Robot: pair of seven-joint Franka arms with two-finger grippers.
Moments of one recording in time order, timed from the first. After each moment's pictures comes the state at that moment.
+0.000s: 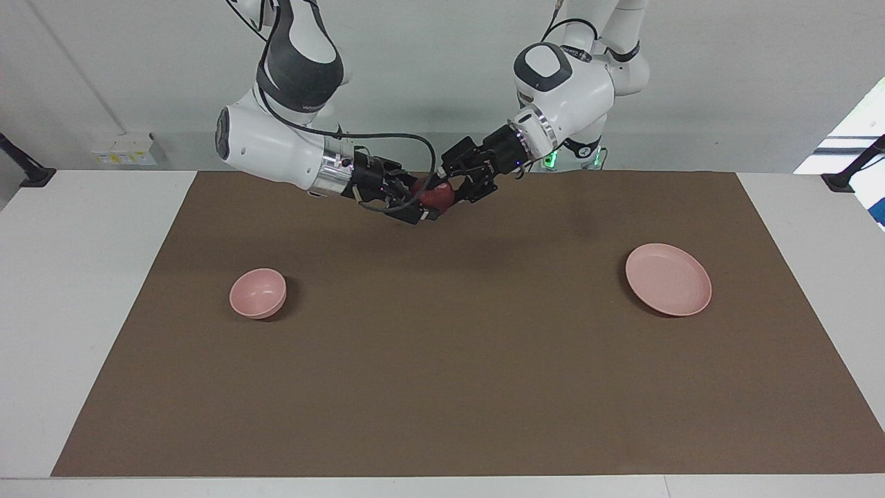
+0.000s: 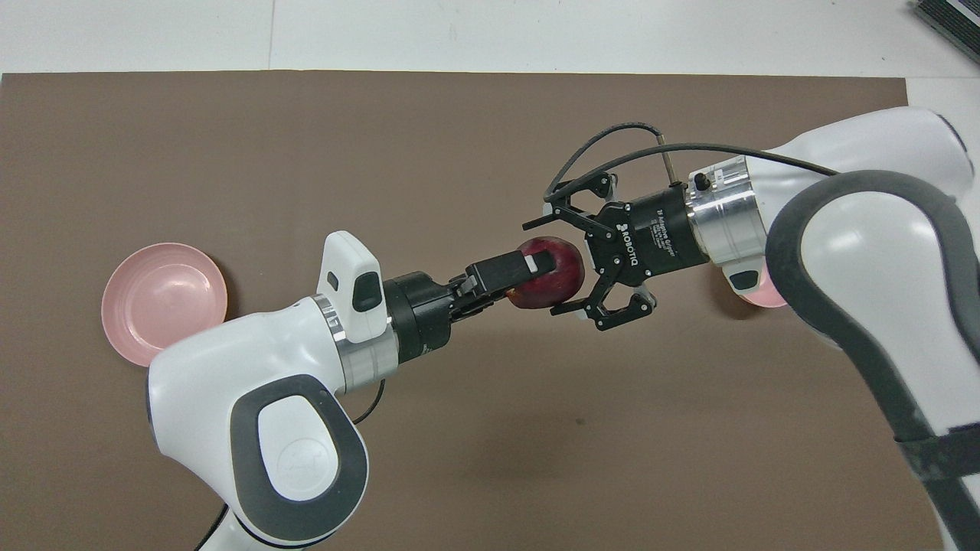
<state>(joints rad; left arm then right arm) -0.01 -0.08 -0.67 -2.05 -1.52 2.61 0.12 0.29 0.14 -0.06 -1.73 1.00 1.77 1.12</state>
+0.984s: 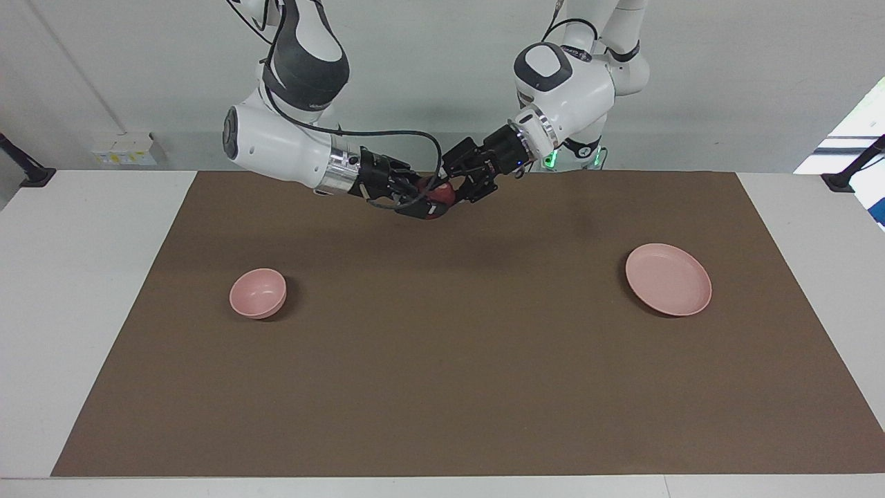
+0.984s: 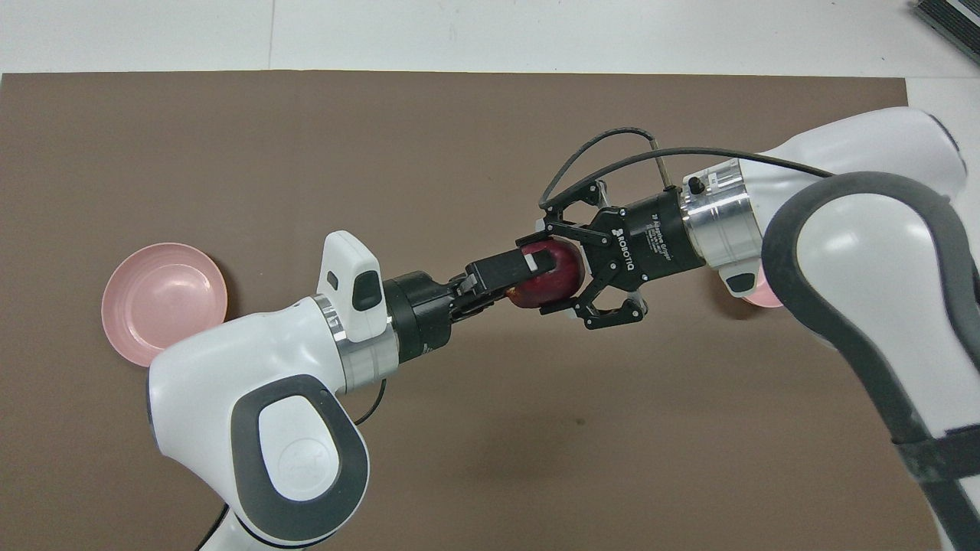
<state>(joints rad) -0.01 -0.07 -0.67 -2.05 -1.52 2.62 0.11 0.30 0.14 -0.07 -1.73 1.00 1.75 1.12</state>
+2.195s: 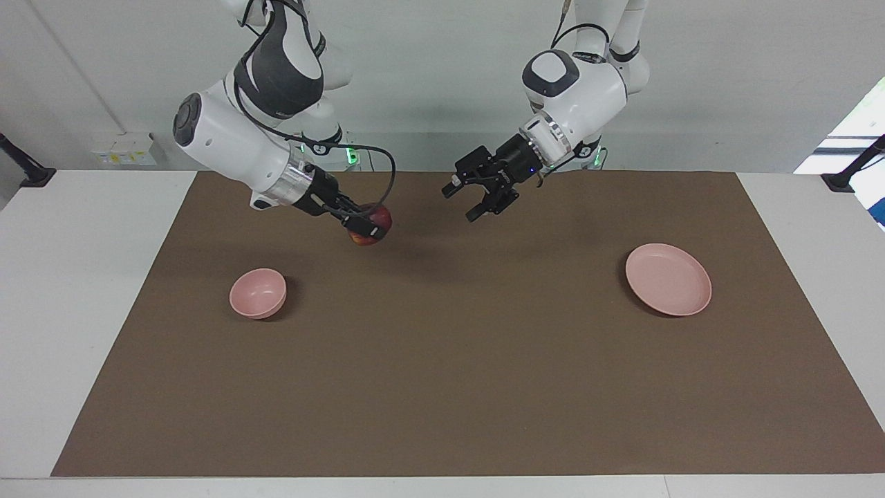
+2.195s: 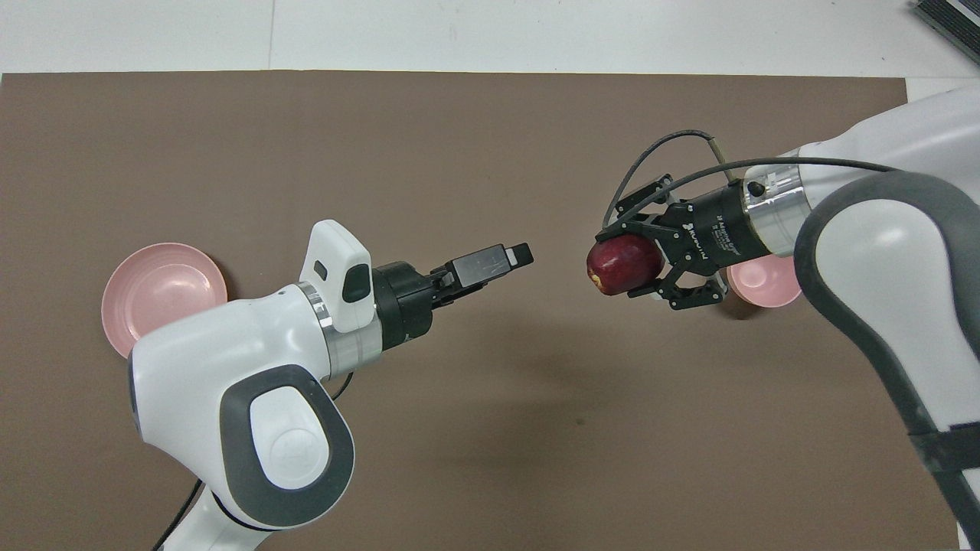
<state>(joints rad) -0.01 -0.07 -0.58 -2.08 -1.23 2.59 0.11 0.18 0.13 -0.09 -1.73 0.43 1.75 0.66</state>
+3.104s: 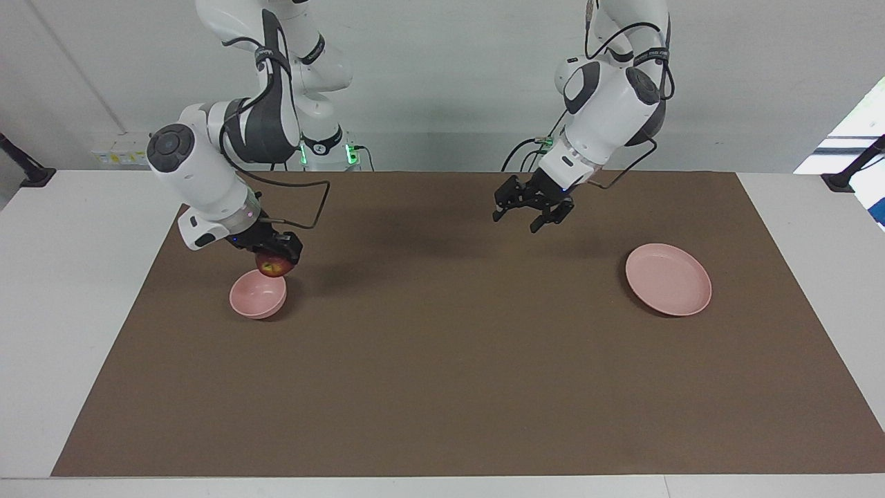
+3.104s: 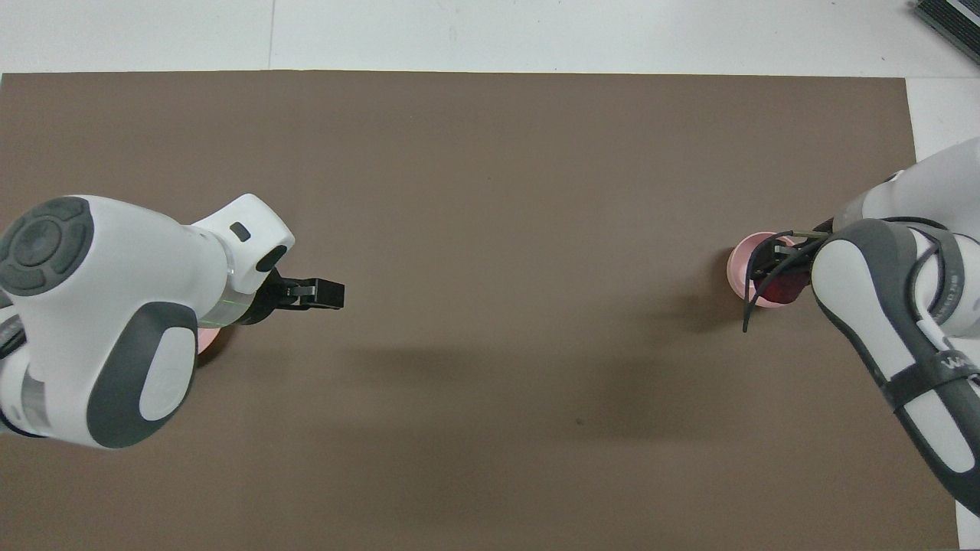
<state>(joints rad) -0.01 -0.07 -0.29 -2.03 -0.18 2.00 -0.17 0.00 0.20 -0.09 -1.91 0.08 1.97 0.00</state>
